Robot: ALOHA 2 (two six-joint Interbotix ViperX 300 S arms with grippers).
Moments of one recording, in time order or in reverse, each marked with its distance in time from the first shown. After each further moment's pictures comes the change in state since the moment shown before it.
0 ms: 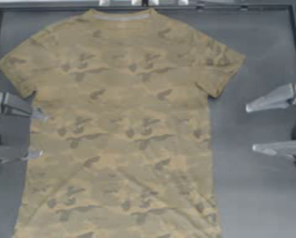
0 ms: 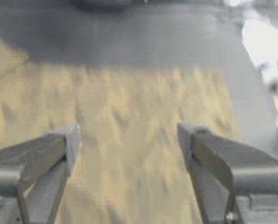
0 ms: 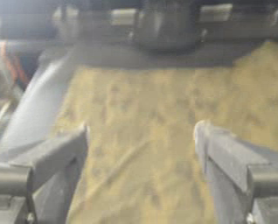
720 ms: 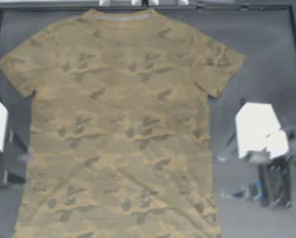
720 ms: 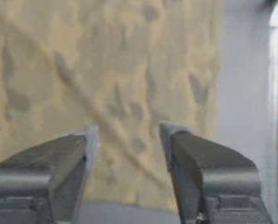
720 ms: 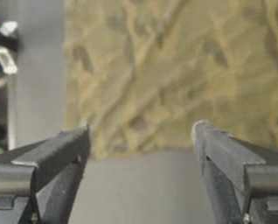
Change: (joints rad) left arm -0.348 0.288 -0.196 0.215 0.465 -0.531; right arm 0.264 0.541 -0.492 -0.135 0.650 0.437
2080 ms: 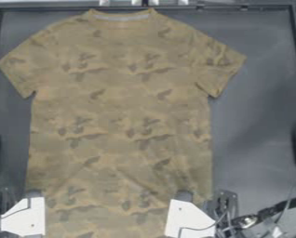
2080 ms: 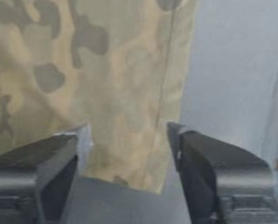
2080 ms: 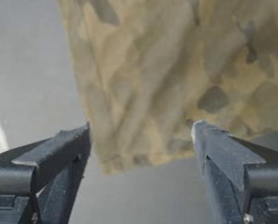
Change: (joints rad) left arm -0.374 0.442 0.054 0.097 -0.179 -0.506; right arm 0.204 0.512 -0.144 -0.034 -0.018 0.364
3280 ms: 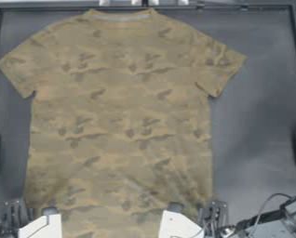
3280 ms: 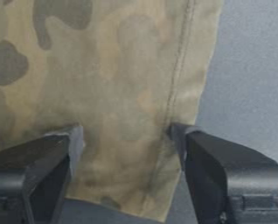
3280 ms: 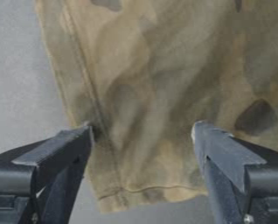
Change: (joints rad) left arm -0.034 0.244 0.002 -0.040 -0.100 -0.031; right arm 0.023 0.166 0.006 0.025 -0.094 0.014
